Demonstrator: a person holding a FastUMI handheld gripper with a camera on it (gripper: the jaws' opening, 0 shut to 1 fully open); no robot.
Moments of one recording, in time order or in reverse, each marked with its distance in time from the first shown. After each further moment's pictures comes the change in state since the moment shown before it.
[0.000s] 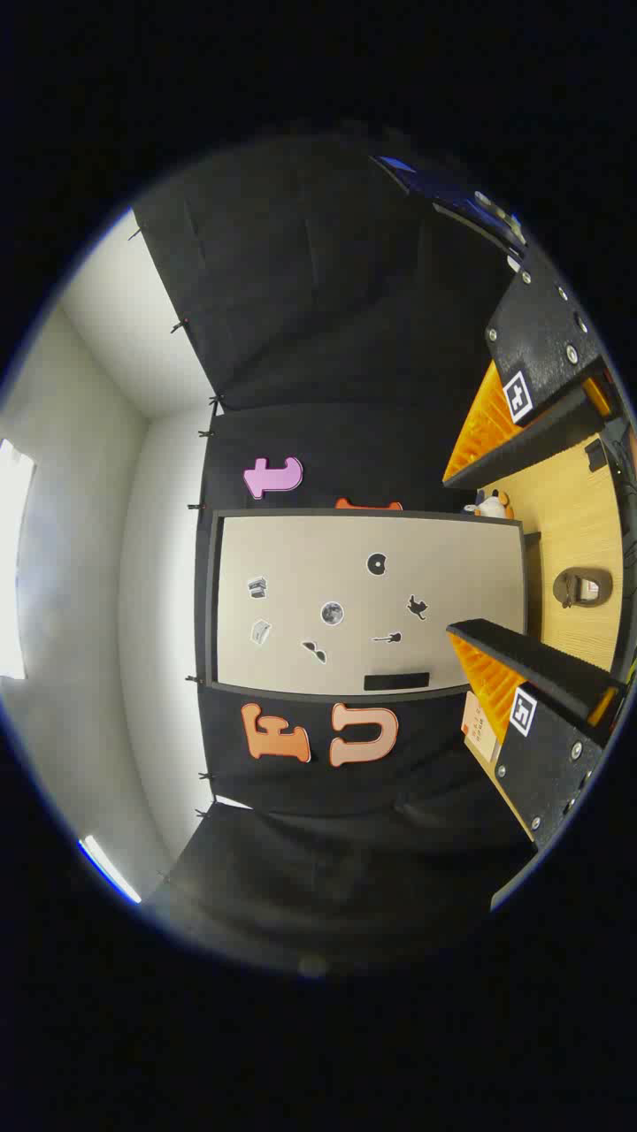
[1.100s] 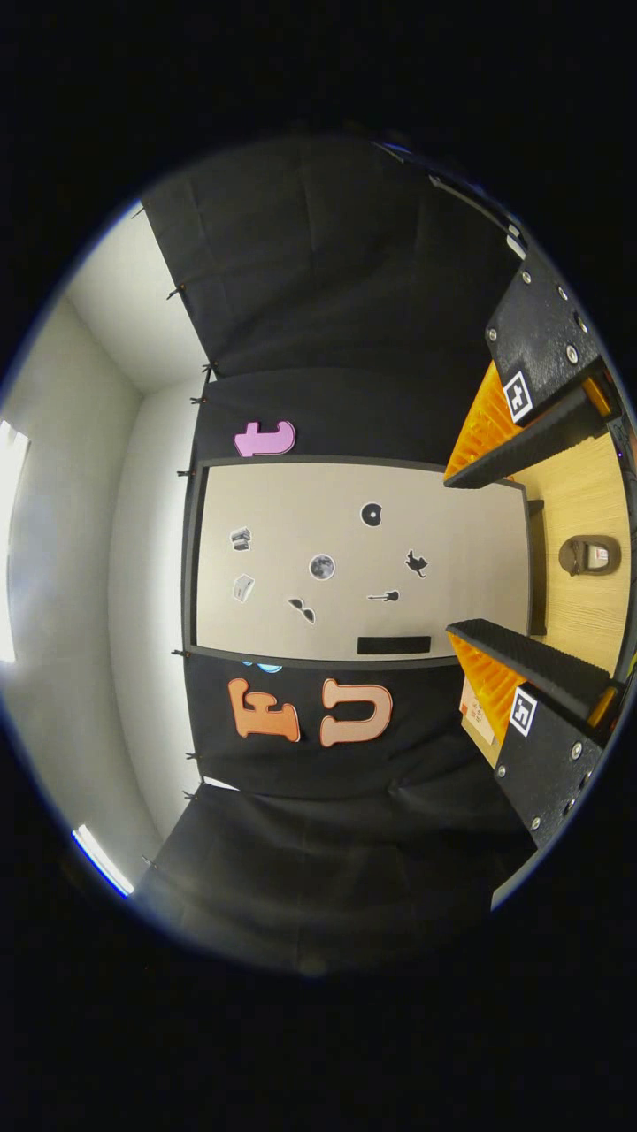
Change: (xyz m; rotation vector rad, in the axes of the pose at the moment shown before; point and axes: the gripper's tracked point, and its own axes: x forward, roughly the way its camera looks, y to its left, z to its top) arm 0.052 0.071 -0.011 -0.022 0.033 0.077
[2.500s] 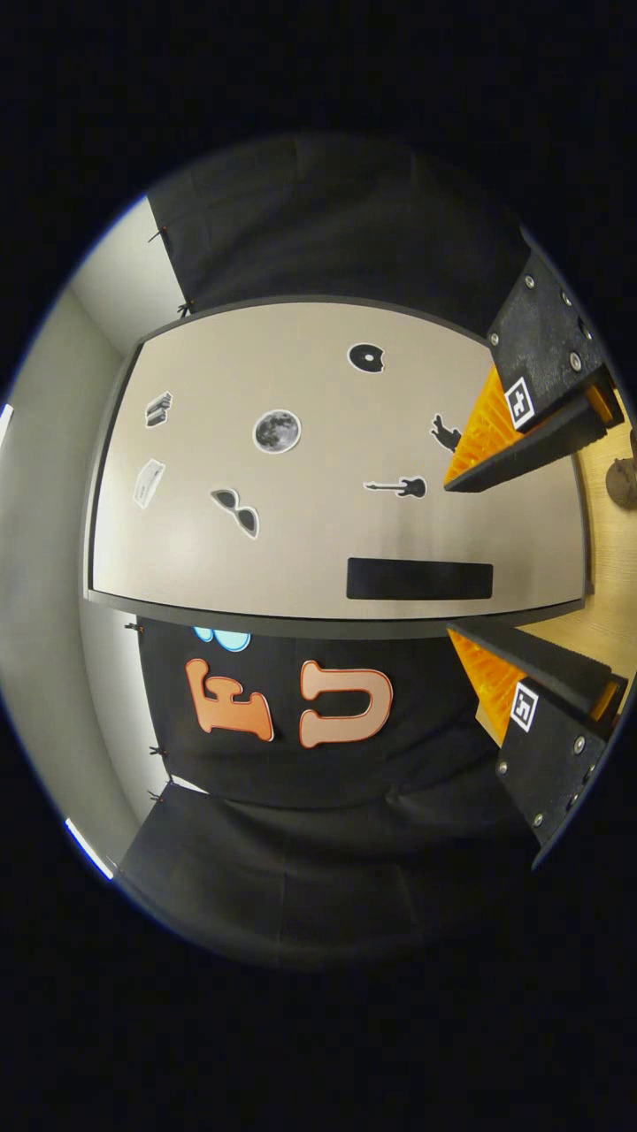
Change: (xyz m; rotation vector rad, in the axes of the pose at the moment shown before) arm 0.225 0.125 -0.033 0.008 0.056 0.061
